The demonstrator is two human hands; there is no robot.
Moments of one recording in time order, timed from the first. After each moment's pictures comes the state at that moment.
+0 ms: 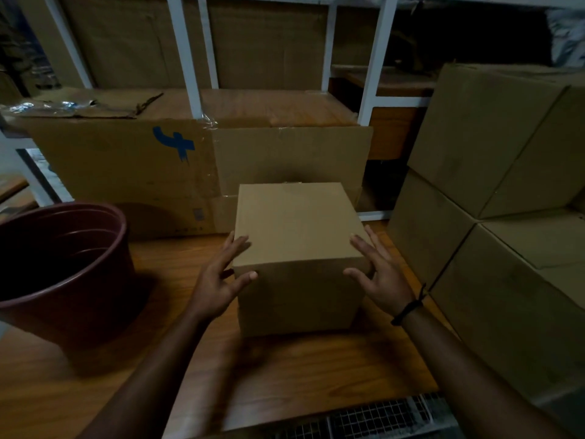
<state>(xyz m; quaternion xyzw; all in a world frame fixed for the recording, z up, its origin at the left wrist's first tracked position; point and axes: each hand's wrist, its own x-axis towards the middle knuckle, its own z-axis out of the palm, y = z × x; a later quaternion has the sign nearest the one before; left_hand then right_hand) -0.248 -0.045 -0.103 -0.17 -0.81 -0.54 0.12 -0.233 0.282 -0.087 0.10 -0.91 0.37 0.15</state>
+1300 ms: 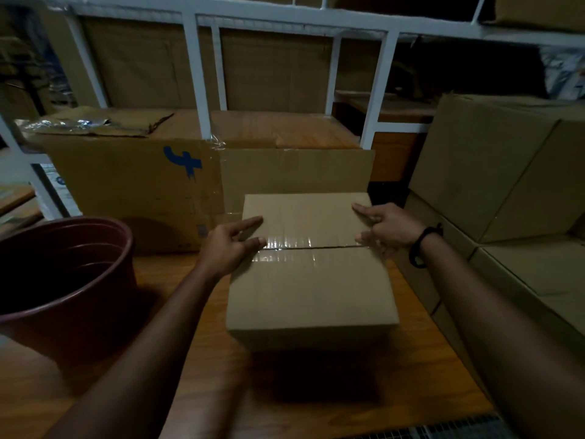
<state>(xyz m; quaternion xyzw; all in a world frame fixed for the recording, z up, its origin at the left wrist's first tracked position) -0.307 -0.035 -0.027 -0.08 -0.84 -0.53 0.08 -0.299 0.282 0.049 -0.02 -0.94 0.35 -0.07</state>
